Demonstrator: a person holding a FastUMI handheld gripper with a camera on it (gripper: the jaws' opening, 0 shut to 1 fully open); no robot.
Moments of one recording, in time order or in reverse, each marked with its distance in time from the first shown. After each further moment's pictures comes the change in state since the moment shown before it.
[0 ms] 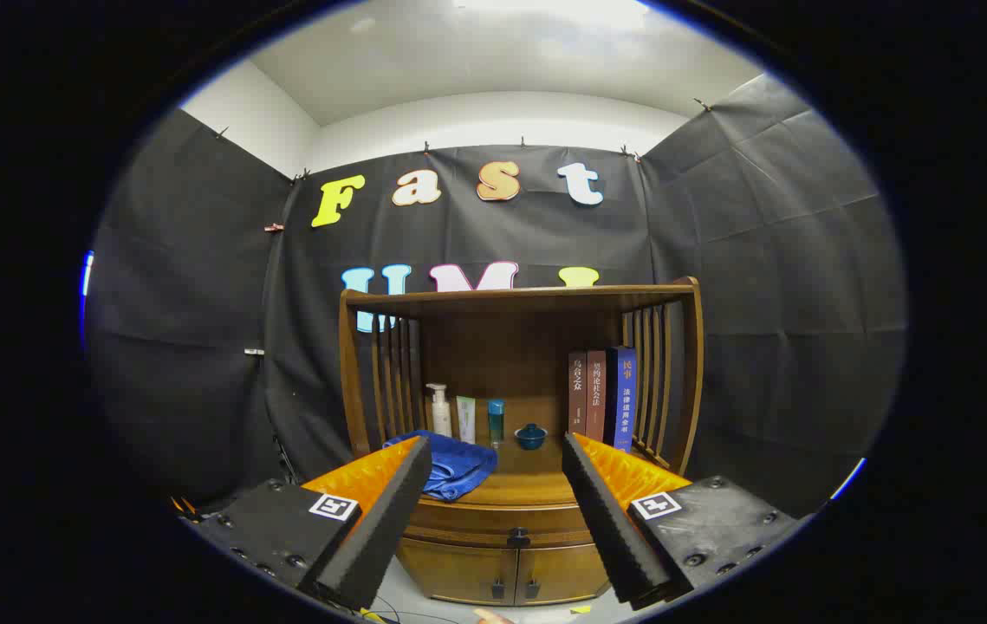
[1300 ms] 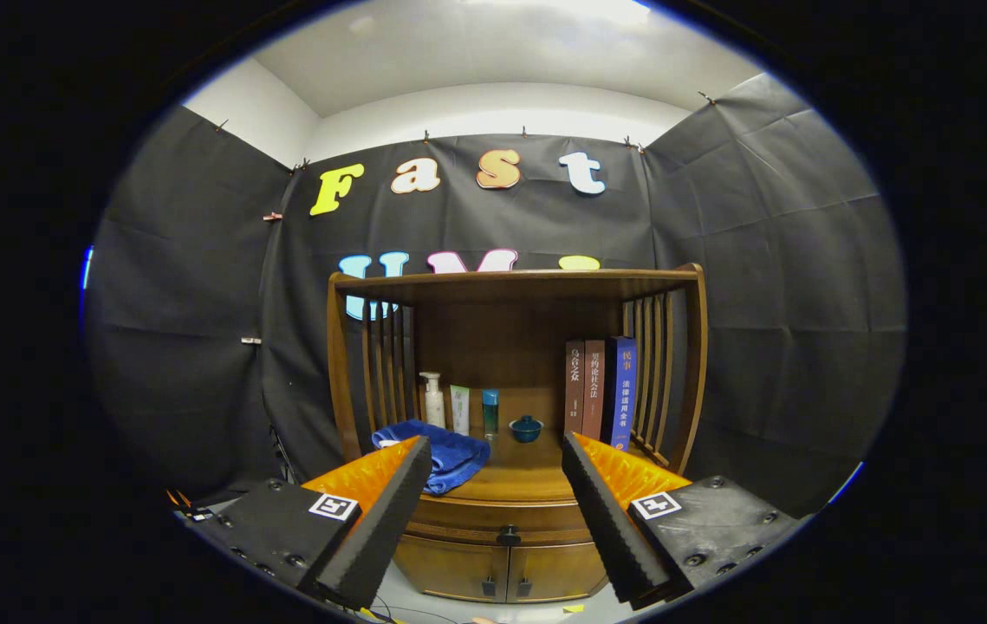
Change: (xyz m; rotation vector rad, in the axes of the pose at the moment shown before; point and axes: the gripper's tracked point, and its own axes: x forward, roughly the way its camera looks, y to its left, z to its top) arm 0.020 -0.018 -0.018 -0.004 0.033 0.009
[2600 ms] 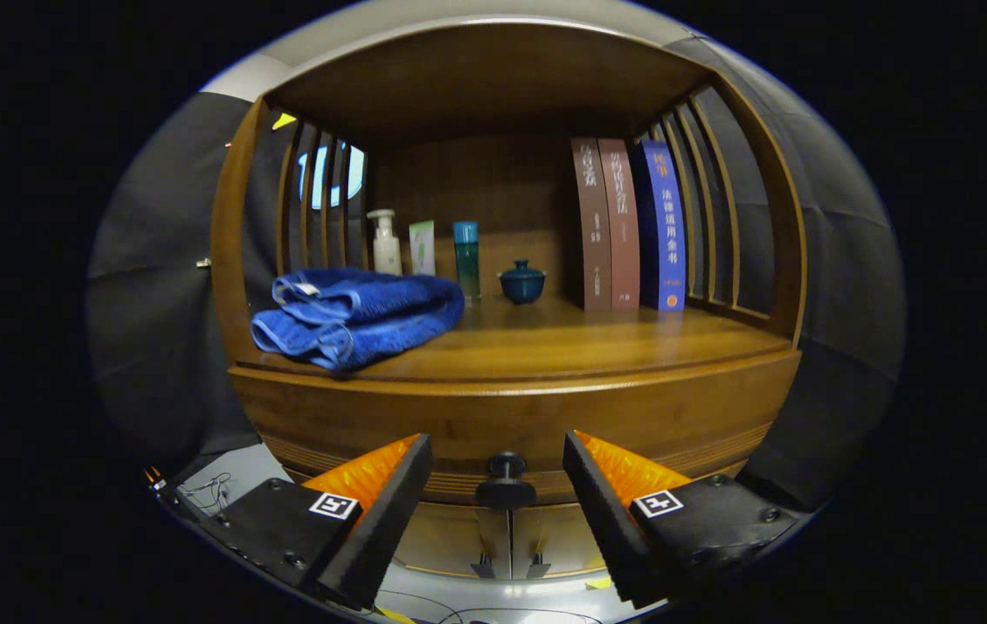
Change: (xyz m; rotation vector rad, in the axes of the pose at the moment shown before) arm 0.145 -0.022 -0.285 0.035 0.300 -0.053
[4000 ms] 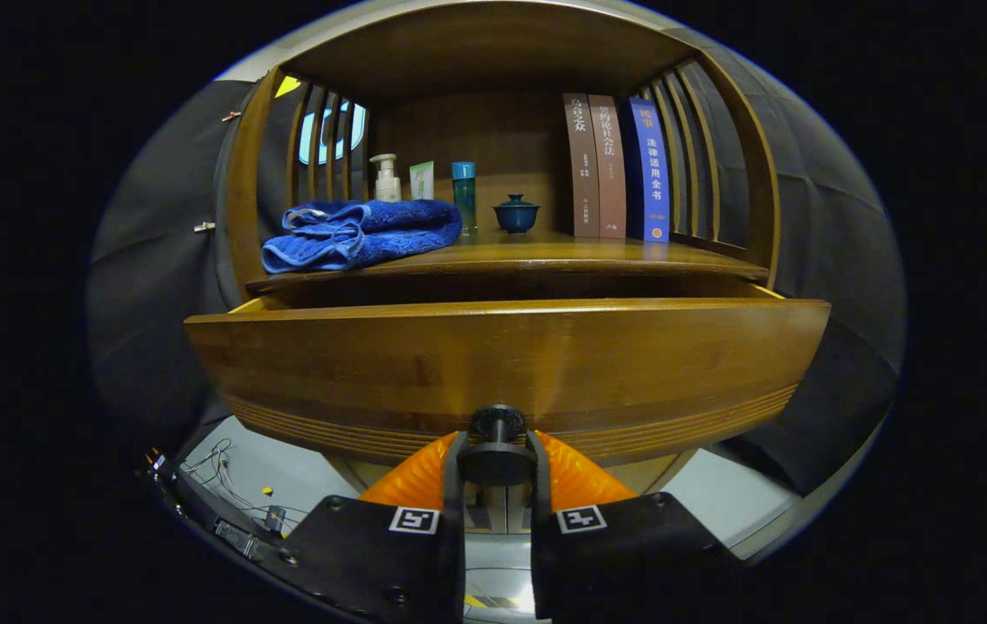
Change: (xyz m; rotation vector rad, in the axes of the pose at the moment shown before) arm -0.066 -0.005 -0.059 -0.020 0.163 -0.009
